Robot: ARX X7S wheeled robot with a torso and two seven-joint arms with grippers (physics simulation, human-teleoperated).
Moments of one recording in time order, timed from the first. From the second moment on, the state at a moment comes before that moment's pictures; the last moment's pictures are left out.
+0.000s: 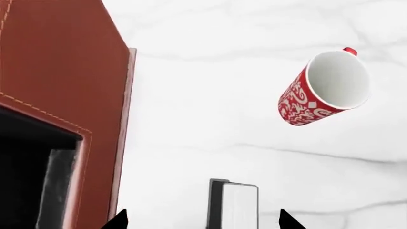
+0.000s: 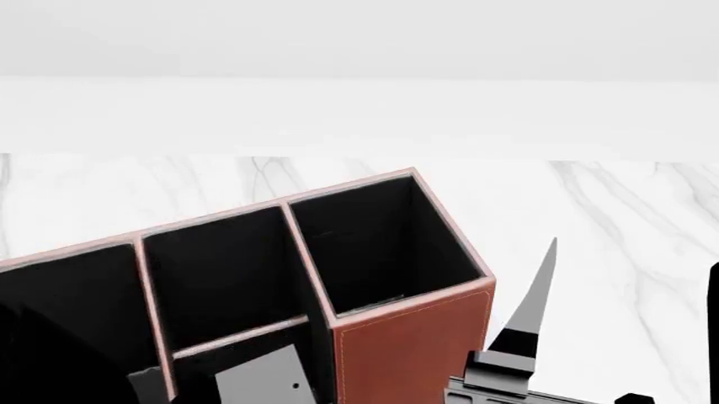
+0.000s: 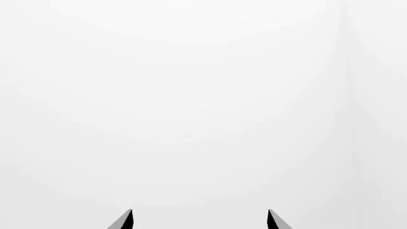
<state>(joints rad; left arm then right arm) -1.15 -0.41 0.94 0.22 -1.44 -1.44 -0.18 0.03 0.34 -0.03 -0.93 0.26 0.49 0.47</state>
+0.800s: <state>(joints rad) -1.01 -0.42 1.11 0.25 -1.30 -1.34 -0.16 0.03 0.37 -0.04 -0.94 0.28 0.49 0.49</state>
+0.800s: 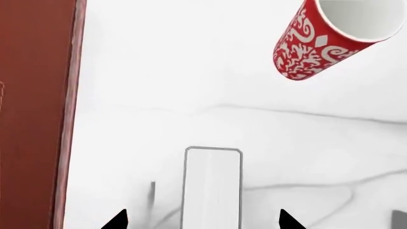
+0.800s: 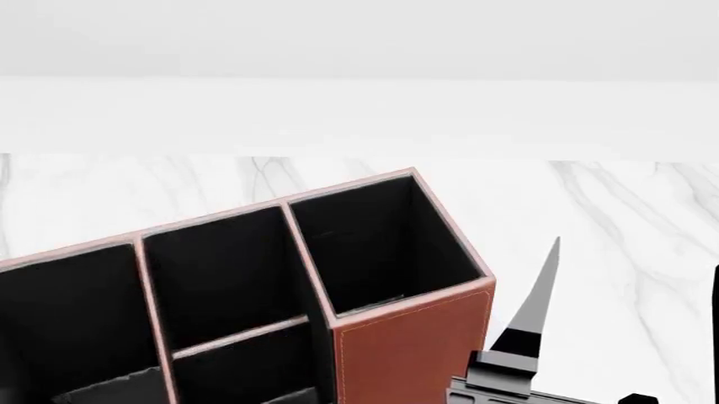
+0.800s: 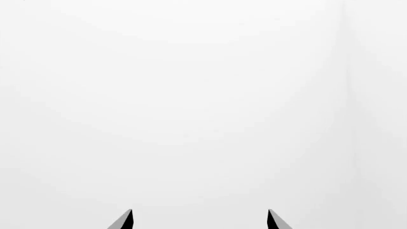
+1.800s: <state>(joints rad) -1.15 -0.47 1.15 0.35 -1.29 -1.31 -0.03 0.03 0.39 -0.05 -0.93 0.30 0.48 0.52</state>
